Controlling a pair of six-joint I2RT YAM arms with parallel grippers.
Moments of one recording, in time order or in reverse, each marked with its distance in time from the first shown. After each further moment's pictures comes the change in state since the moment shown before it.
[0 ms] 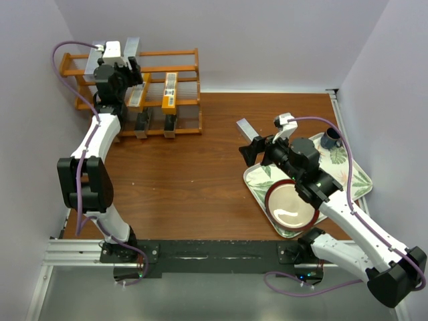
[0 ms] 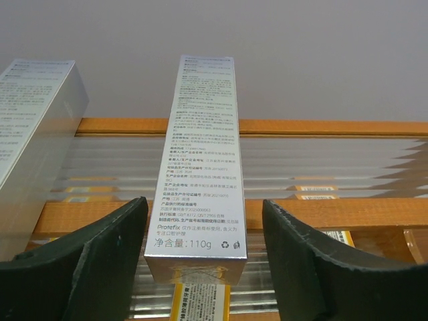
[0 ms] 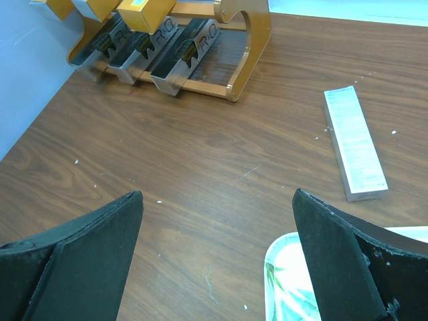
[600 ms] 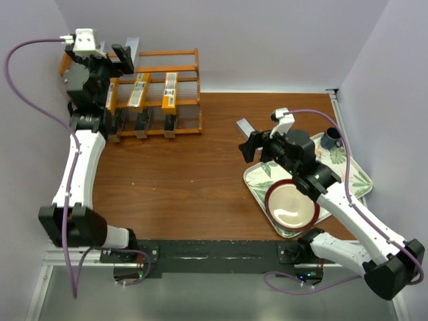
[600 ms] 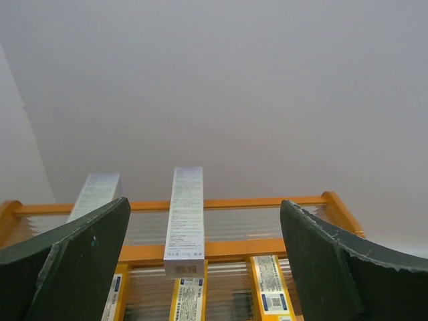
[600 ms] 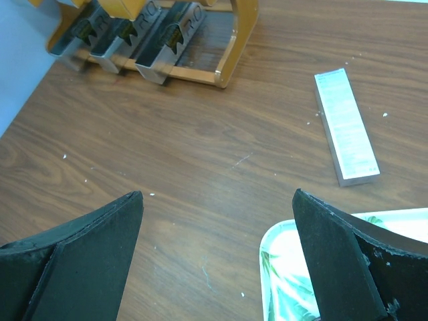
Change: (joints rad) left arm 0.000 -0.326 -0.001 -0.078 0.040 -0.029; right arm 0.000 0.069 0.092 -0.112 0.032 0.011
